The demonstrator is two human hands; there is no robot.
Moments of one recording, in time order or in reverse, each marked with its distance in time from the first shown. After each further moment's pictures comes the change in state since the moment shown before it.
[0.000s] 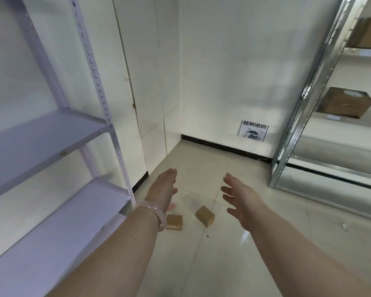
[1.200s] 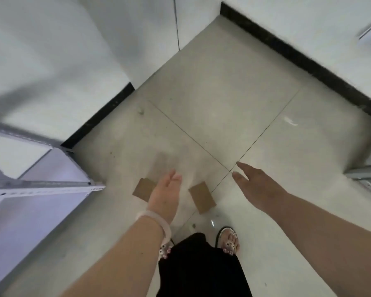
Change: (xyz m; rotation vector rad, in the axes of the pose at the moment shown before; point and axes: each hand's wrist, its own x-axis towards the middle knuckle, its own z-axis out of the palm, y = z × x) left_hand 0.670 -0.238 0.220 0.017 0.275 -0.528; right_hand 0.795 0.117 -0.081 -1.185 -0.388 0.210
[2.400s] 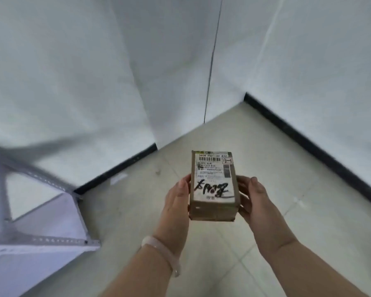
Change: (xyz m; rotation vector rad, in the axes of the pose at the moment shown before) left_hand 0.014 0.149 -0.026 -0.414 0.016 0.462; right_hand 0.017 -0.163 -0.069 0.899 0.054 -0.466
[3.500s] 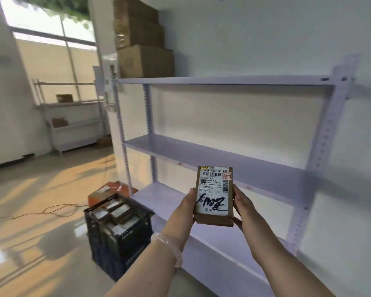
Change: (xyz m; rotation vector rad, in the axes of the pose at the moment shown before) left_hand -0.703 0.250 -0.305 -0.185 0.986 0.507; right_hand -0.624 -0.263 0.342 -0.170 -1.425 -0.503
